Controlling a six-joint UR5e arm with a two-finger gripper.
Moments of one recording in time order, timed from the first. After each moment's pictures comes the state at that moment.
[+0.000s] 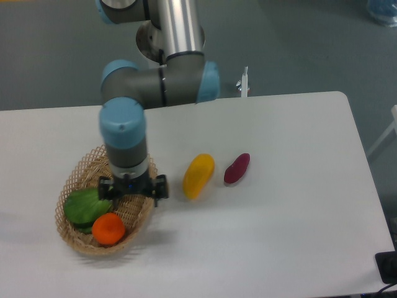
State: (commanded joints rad) arm 2.04 -1.99 -1.63 -0.98 1.50 0.00
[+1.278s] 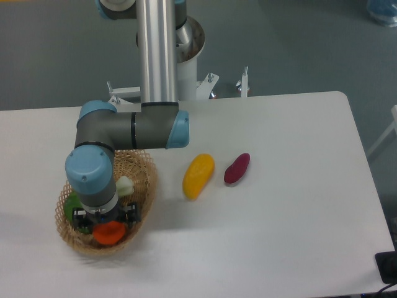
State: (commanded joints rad) arm 2.00 -2.16 -1.53 -0.98 1.52 -0.09
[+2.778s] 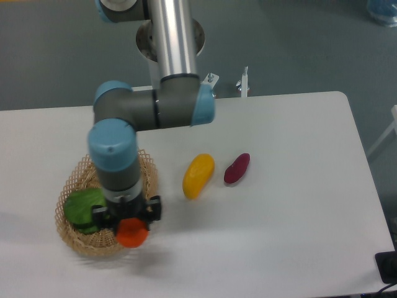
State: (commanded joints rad) arm 2.22 -2.02 -1.50 -0.98 1.52 0.02
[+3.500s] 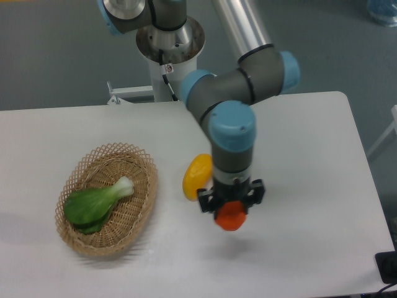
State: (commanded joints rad) arm 2.50 -1.98 -1.57 -0.98 1.56 0.56
